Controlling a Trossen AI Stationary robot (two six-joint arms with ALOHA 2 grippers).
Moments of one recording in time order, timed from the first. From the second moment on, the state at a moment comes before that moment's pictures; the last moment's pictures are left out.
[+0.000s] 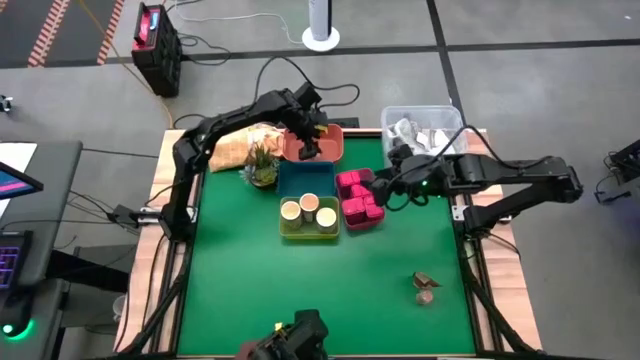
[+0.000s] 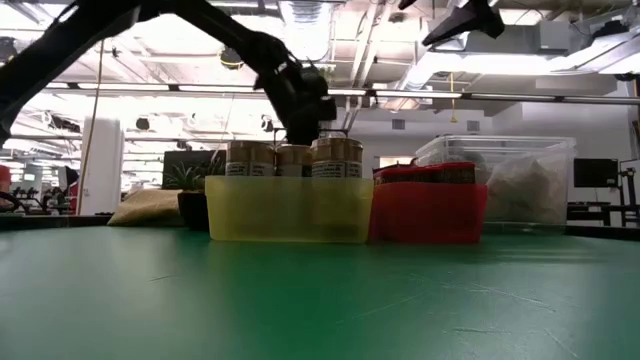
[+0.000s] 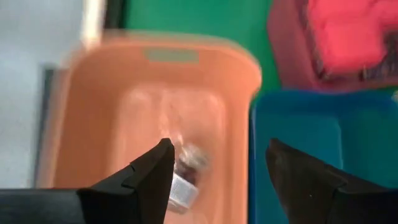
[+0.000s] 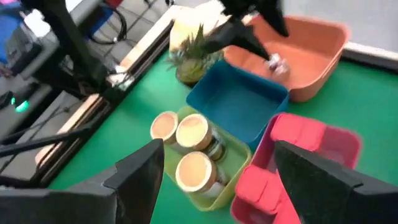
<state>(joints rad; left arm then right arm) 0.65 2.11 1.91 -0.87 0.30 0.54 0.05 1.18 1.25 -0.69 0.42 0.84</state>
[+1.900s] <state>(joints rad) 0.67 2.26 2.00 -0.80 0.05 0.59 0.10 1.19 1.25 -0.68 0.39 0.91</state>
